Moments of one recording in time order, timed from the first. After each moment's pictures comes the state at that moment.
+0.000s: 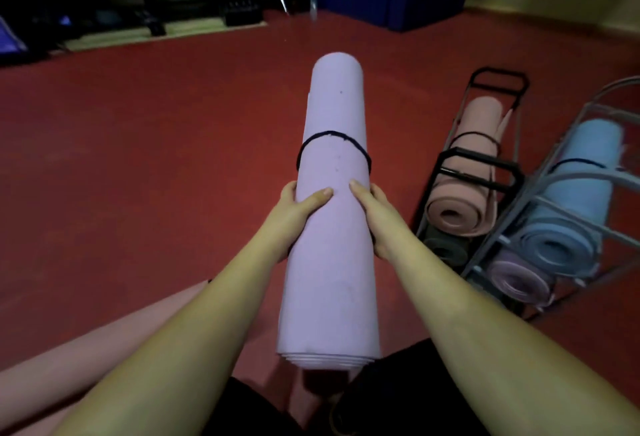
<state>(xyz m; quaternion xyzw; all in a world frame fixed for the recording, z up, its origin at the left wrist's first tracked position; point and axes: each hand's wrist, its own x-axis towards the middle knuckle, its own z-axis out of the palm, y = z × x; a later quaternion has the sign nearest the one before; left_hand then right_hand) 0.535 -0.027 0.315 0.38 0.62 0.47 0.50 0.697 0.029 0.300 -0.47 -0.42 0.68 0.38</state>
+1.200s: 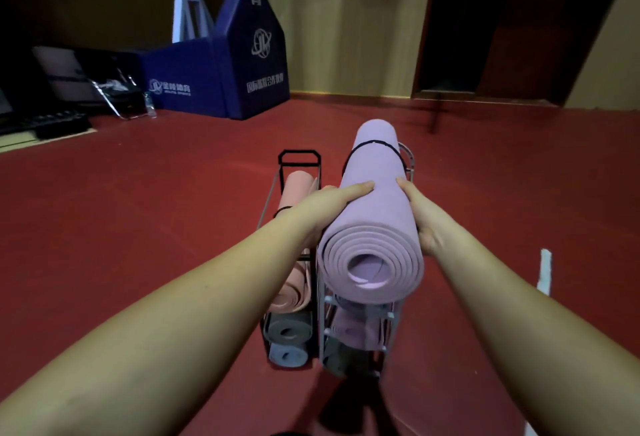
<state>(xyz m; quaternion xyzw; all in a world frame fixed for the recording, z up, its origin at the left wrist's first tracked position) 0.925 0.128 0.452 0.56 0.43 0.27 0.66 1.116 0.110 0.421 -0.51 -0.23 0.63 0.53</state>
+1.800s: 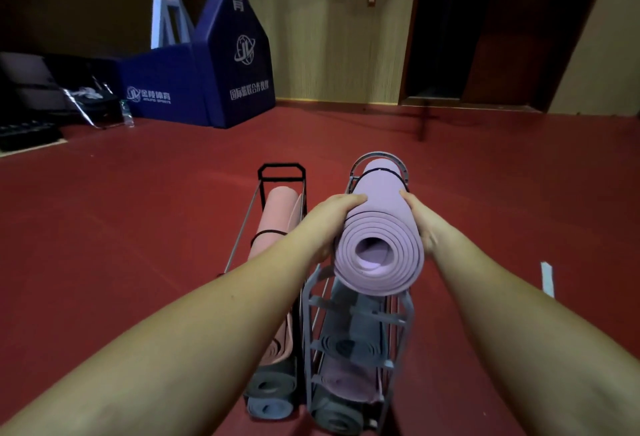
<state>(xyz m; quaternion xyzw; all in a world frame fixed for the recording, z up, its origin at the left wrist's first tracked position) 0.990 0.218 0.427 0.55 0.40 0.32 0.66 1.196 0.240 0.375 -0.56 -0.20 0.60 0.53</state>
